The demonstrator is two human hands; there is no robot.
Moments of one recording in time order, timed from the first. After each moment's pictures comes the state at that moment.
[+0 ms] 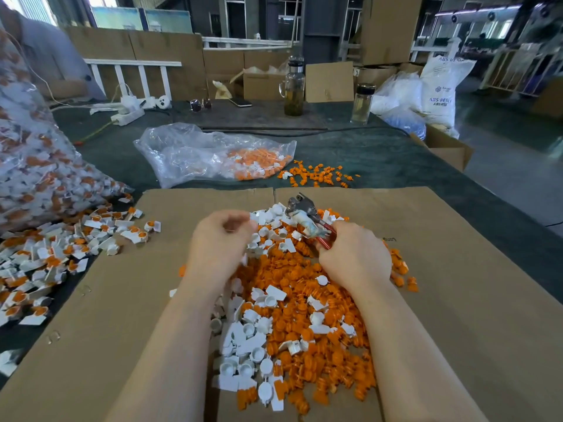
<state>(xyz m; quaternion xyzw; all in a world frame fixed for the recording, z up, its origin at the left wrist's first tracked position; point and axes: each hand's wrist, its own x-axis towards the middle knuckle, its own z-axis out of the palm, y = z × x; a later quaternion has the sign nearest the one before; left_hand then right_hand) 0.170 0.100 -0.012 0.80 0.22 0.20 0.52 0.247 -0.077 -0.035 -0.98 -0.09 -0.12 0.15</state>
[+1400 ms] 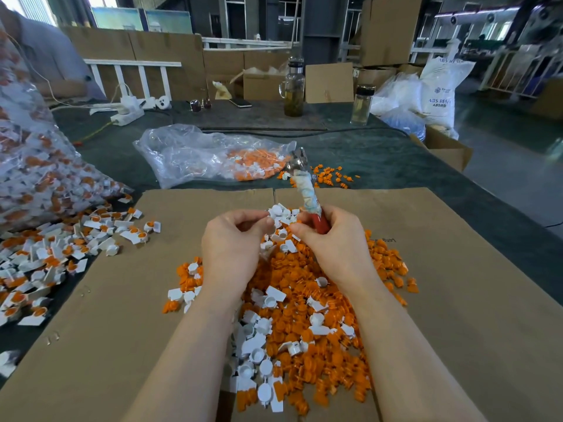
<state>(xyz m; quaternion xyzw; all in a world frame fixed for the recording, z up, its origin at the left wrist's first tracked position) 0.177 0.077 -0.014 0.75 0.21 0.26 0.57 0.230 -0.060 -0.017 -0.81 -0.16 -0.06 0.55</state>
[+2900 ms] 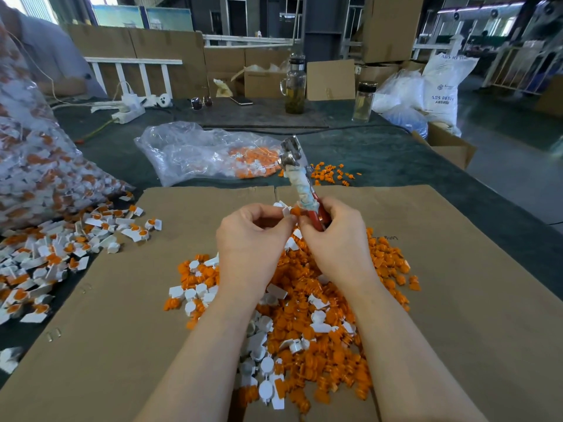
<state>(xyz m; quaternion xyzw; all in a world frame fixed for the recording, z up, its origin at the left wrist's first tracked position) 0.174 0.055 -0.007 0.74 0.18 0.30 0.58 0.226 -0.055 -0.014 -0.83 -0.20 -0.15 0.50</state>
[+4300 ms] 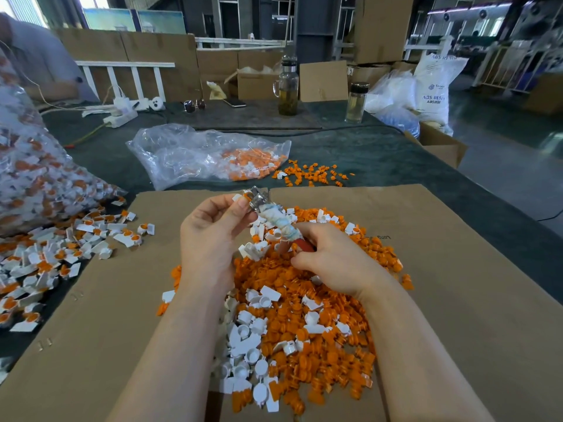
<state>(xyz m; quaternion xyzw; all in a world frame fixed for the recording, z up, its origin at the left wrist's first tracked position) 0.173 0.083 -0.004 0.51 0.12 0.30 0.79 0.223 -0.077 -0.002 -0.85 -0.31 0.13 0.41</state>
